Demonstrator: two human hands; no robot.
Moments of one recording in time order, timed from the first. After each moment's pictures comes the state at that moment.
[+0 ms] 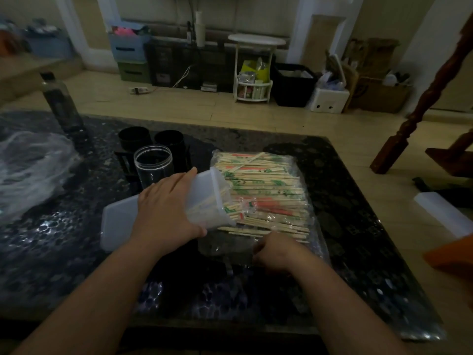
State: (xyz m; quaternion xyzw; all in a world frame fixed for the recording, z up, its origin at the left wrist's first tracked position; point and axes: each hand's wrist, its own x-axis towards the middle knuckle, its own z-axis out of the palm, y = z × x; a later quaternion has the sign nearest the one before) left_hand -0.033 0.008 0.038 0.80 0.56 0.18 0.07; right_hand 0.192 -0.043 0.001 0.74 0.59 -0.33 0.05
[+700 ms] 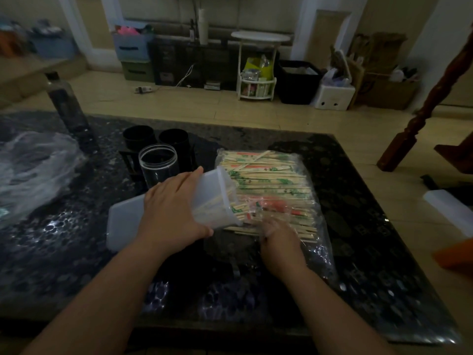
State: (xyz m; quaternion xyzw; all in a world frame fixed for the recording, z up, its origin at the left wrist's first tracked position) left_hand -0.033 0.010 0.038 0.81 0.56 0.18 0.08; right_hand 0.192 -0.031 -0.061 0.73 0.65 -0.08 -0.17
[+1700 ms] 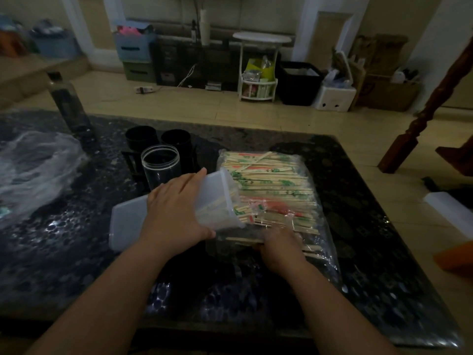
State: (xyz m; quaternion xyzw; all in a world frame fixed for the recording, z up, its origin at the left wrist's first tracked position) left_hand -0.034 0.011 0.037 0.81 0.55 0.17 0.08; right_hand 0.192 -0.024 -0.062 0.75 0.65 -0.12 0.00
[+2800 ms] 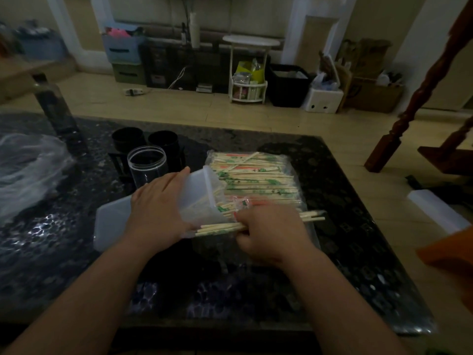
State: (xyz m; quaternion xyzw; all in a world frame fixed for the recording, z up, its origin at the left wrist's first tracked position) left_hand -0.034 0.012 0.039 0.81 0.55 0.18 0.08; right_hand 0.172 -0.063 0.062 0.62 0.78 0.05 -0.07
